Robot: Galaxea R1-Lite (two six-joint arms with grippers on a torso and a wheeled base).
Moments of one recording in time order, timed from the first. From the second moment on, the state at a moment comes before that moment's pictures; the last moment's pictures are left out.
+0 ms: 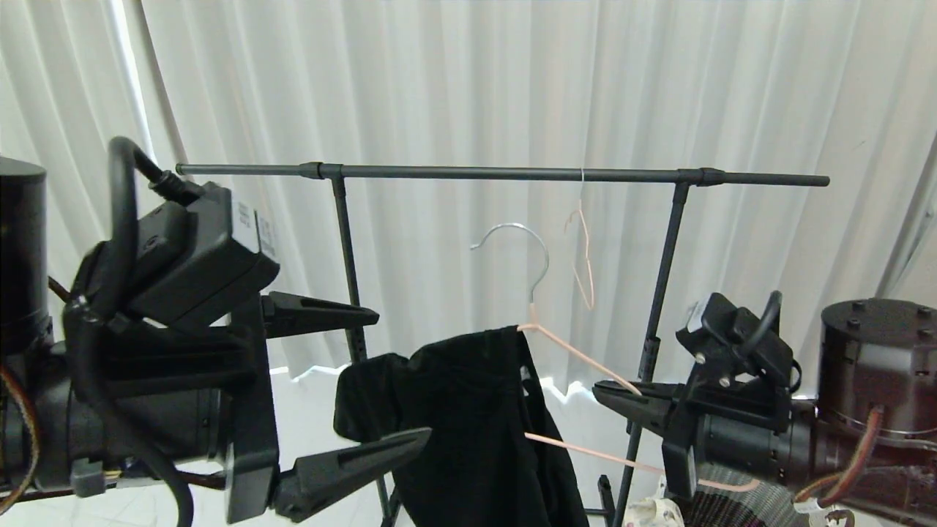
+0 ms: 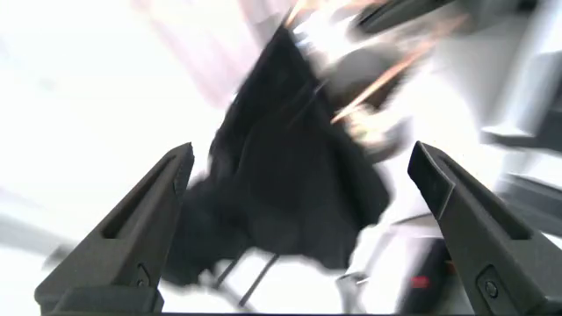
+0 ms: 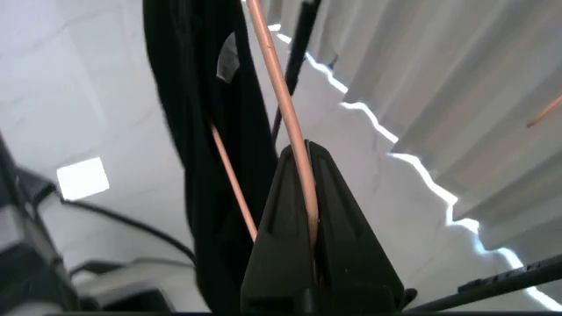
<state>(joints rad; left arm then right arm) -0.63 1.22 -0.87 0.07 -0.36 0.38 0.81 1.50 -0.52 -0.69 0.17 -0.07</state>
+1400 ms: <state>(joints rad) -0.67 1.28 -0.69 0.06 -0.50 0.38 1.01 1.33 -0.42 -0.69 0.13 -0.17</state>
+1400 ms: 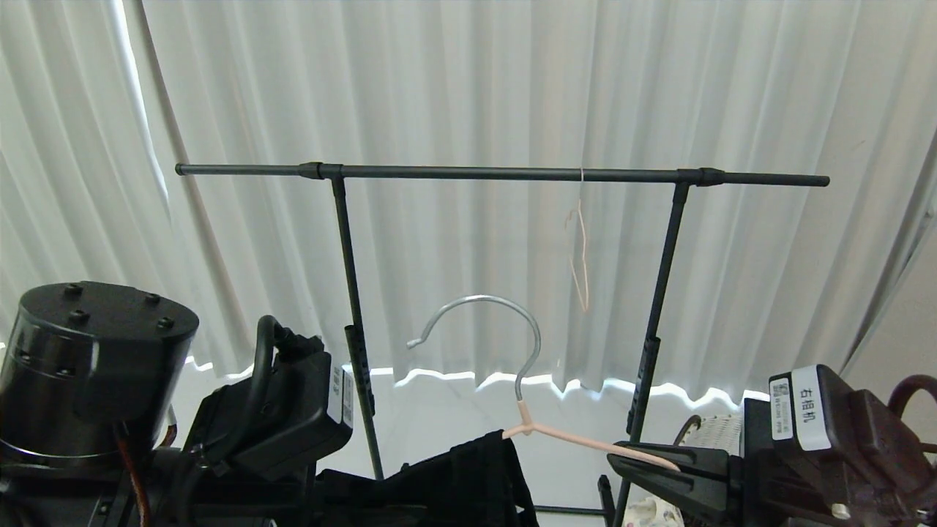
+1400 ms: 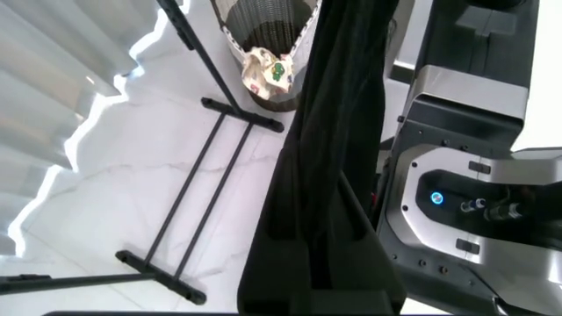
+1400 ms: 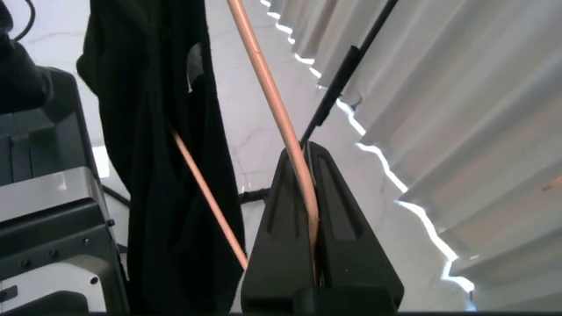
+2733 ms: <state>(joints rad) -0.54 1.45 -0.75 -0.34 0.01 0.27 1.05 1.51 -0.53 -0.69 -0.08 0.27</state>
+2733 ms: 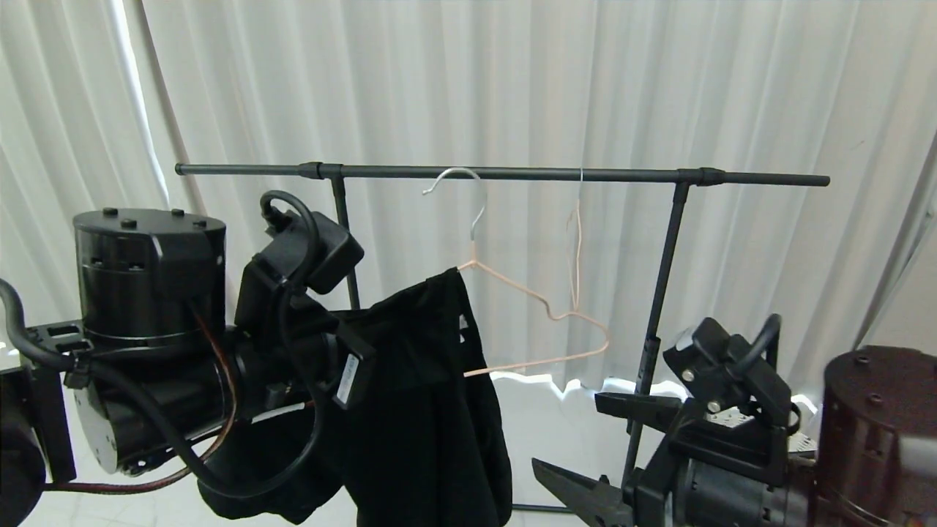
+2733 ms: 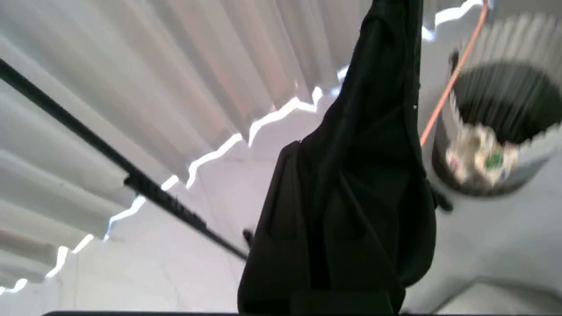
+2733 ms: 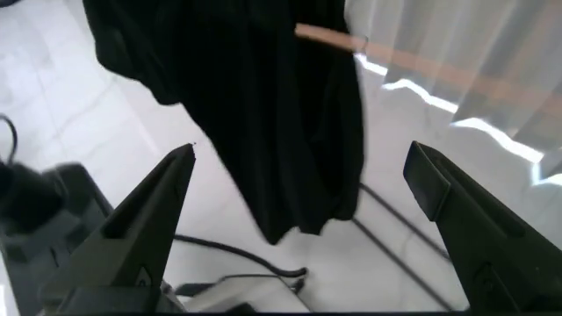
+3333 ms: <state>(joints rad) -0.57 1.47 -0.83 -0.42 0.01 0.25 1.03 1.78 -0.75 -0.70 -0.32 0.57</state>
